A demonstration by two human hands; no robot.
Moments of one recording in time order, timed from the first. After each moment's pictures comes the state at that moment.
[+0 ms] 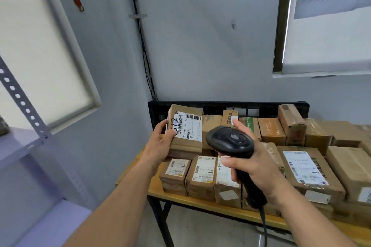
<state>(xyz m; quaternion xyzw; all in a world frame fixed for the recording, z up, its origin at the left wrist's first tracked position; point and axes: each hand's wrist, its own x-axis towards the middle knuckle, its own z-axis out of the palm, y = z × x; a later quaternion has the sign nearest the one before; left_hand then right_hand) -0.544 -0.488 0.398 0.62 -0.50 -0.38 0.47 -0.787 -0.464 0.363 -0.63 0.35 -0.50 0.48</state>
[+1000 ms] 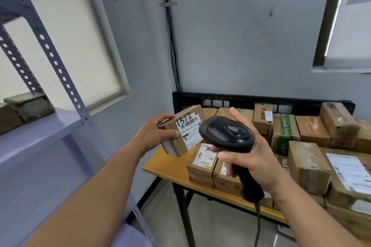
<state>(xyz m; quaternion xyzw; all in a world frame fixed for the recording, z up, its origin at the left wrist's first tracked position) -0.442 -0.462 0.422 0.64 -0.57 -0.30 0.41 -0.702 -0.449 0.383 -0.64 0.26 -0.47 0.55</state>
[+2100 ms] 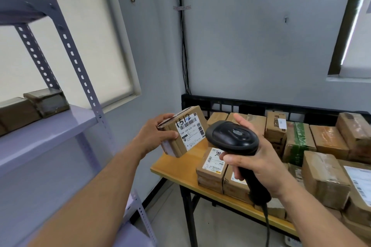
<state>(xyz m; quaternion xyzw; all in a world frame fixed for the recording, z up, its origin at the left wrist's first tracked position) -0.405 -0.452 0.422 0.64 -0.56 -0.28 0.44 -0.677 -0.460 0.387 -0.66 0.25 -0.44 0.55</state>
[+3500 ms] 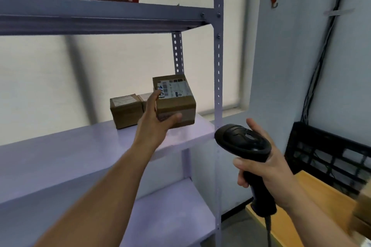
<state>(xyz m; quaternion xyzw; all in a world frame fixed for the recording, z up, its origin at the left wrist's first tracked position) -0.158 -0.348 0.479 0.73 -0.35 0.06 0.58 -0.376 -0.494 0.432 -0.67 0.07 -0.30 0.67</state>
